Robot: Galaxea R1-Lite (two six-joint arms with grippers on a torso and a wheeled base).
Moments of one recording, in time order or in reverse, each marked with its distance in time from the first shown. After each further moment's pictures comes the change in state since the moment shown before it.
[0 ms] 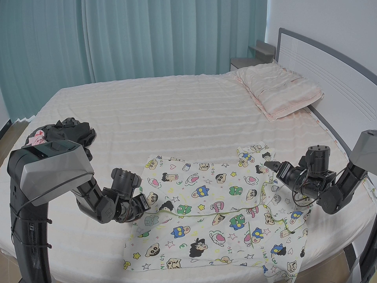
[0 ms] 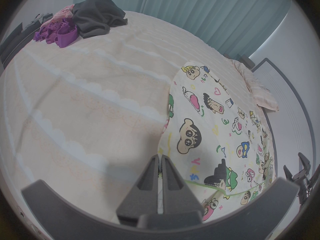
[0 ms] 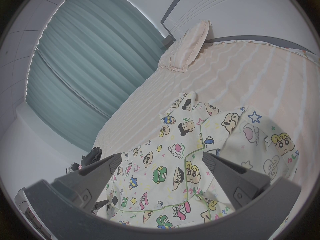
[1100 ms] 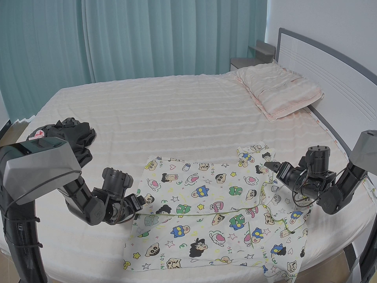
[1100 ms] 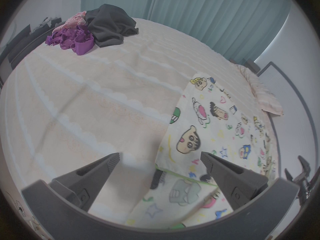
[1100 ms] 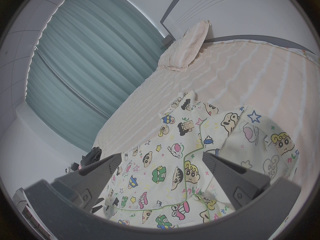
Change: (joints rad) left arm 0.013 -0.092 0.103 -0.004 0.066 -0.007; right arm -0.001 0.001 0.002 0.000 0.001 0.001
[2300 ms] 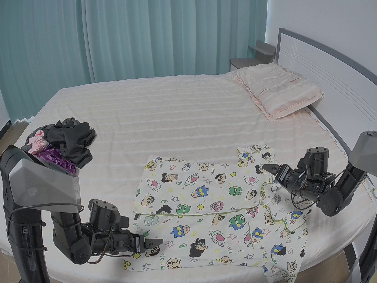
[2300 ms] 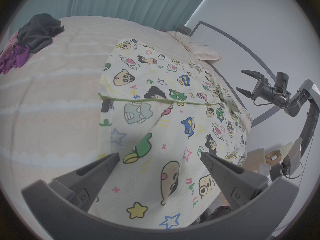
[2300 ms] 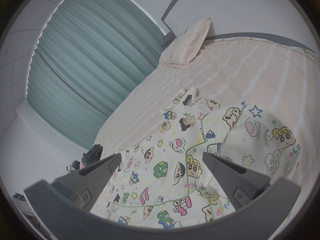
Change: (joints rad) left arm -0.054 0.021 0.495 -0.612 -0.445 0.421; right arm 0.016 -0.001 0.014 -0.002 0.007 0.004
